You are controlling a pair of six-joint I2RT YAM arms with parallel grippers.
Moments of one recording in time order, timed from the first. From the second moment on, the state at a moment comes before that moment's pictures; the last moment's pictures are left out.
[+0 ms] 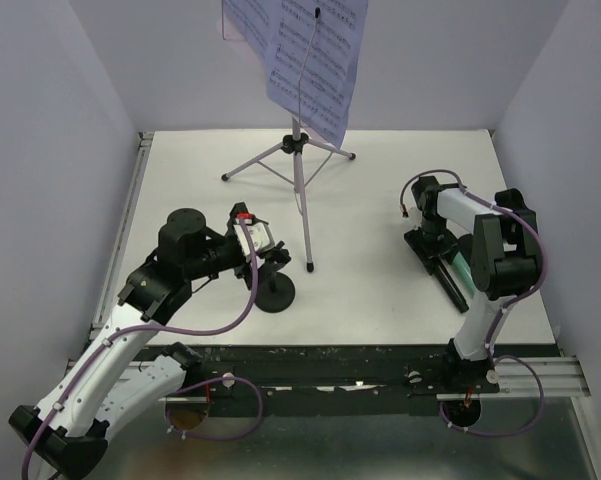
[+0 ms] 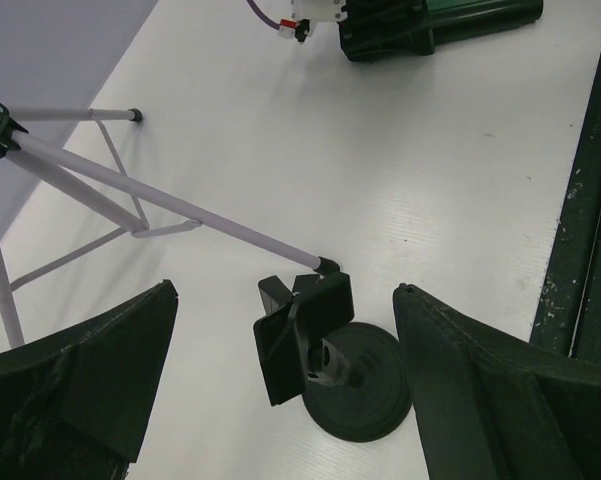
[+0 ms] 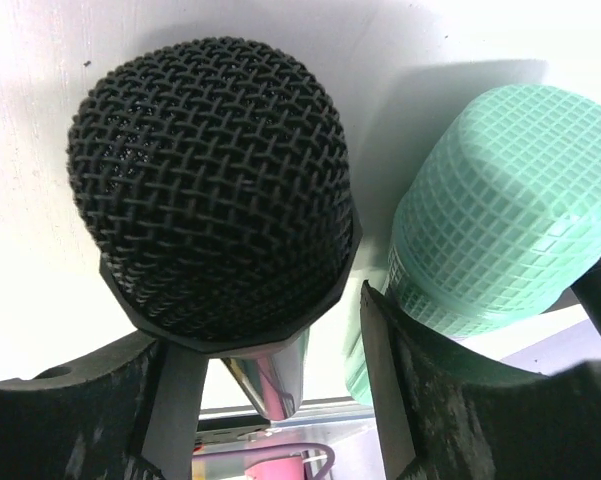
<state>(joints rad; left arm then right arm) -0.54 0.79 0.89 -0.41 0.53 0.45 0.12 1.89 1.22 -0.95 0.22 -0.31</state>
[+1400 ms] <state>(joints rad) -0.52 0.74 1.08 -0.56 0.51 0.42 0.11 1.69 1.42 -1.00 0.14 -0.25</state>
